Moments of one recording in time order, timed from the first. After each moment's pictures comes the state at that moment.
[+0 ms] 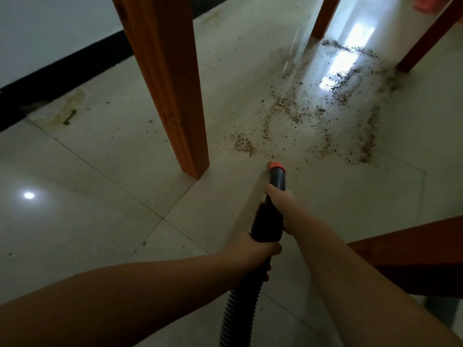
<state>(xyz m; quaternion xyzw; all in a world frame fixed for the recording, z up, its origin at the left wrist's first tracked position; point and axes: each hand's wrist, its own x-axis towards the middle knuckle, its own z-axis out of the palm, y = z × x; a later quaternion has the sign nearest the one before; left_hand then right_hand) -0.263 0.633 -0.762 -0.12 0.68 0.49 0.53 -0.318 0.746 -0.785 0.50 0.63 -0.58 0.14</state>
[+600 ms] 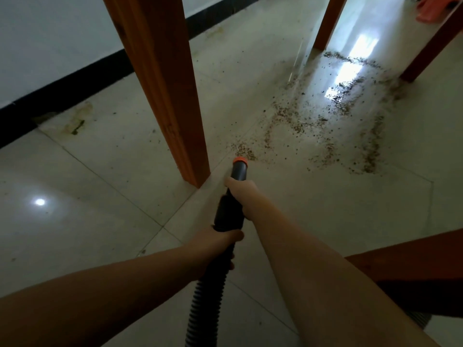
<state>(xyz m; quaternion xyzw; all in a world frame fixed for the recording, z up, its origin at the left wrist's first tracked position) -0.298 0.595 -0.755 -0.18 0.71 0.49 0.46 -0.370 0.695 -0.770 0.41 0.66 -0.58 0.24</state>
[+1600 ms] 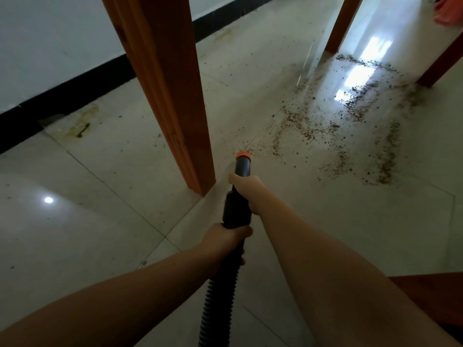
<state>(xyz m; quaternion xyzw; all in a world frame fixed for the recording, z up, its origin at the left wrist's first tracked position) -0.328 0.610 -0.779 -0.18 0.70 0.56 0.41 -0.410 0.706 -0.781 0.37 0.70 -0.56 0.24</state>
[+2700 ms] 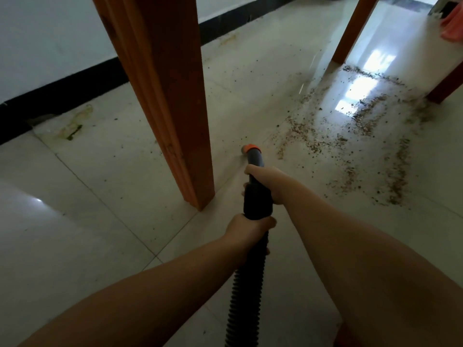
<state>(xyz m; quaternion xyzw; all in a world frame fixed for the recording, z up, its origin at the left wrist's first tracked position) -0.383 0.659 -0.794 -0.16 0.66 0.60 0.42 -0.468 0.751 -0.788 0.36 0.71 -0.56 0.23</state>
